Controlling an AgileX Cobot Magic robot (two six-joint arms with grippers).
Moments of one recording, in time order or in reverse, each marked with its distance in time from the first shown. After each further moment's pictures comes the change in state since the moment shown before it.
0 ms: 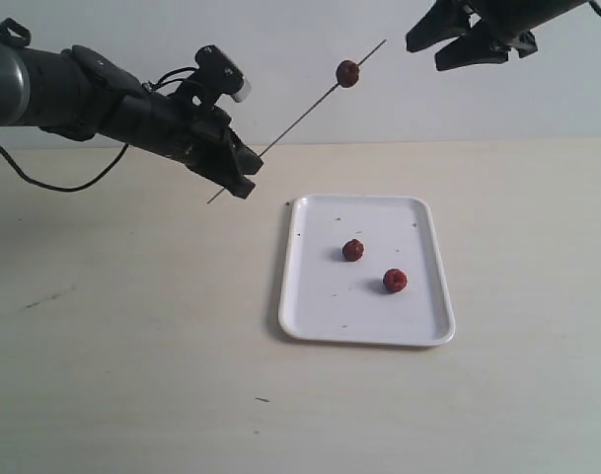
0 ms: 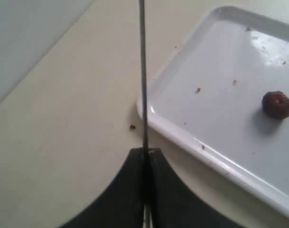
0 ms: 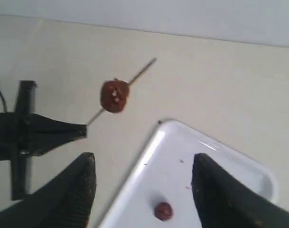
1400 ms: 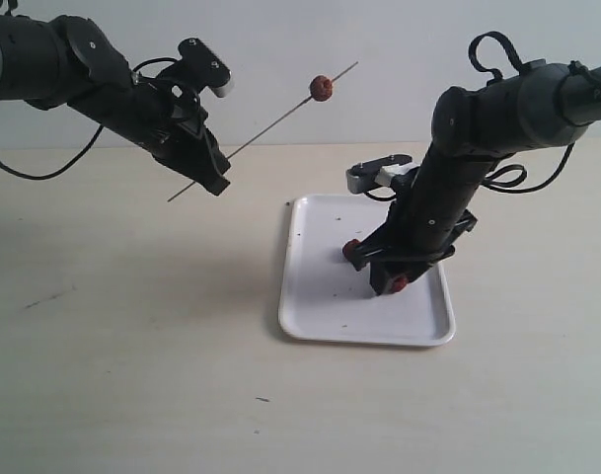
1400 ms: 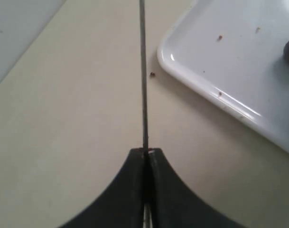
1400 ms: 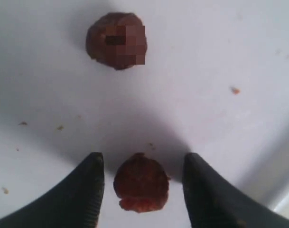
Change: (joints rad) left arm 0.000 -0.073 0.000 0.479 0.054 -0.441; right arm 0.366 -0.040 0.677 -0.607 -0.427 0.158
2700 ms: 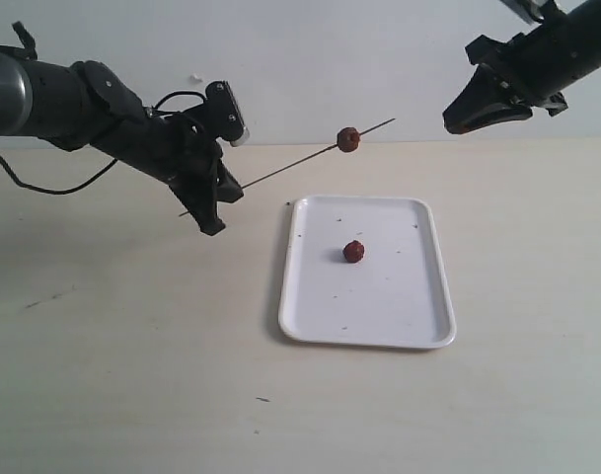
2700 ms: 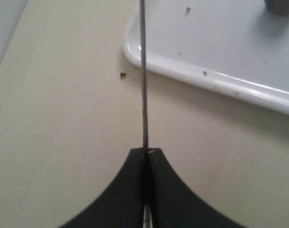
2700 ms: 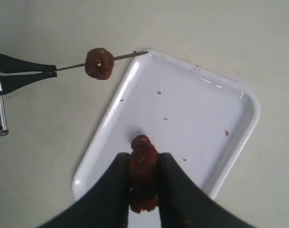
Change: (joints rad) left arm 0.000 0.078 0.035 -0.205 -0.055 0.497; right arm -0.410 -0.052 -0.366 0.567 0.426 -0.284
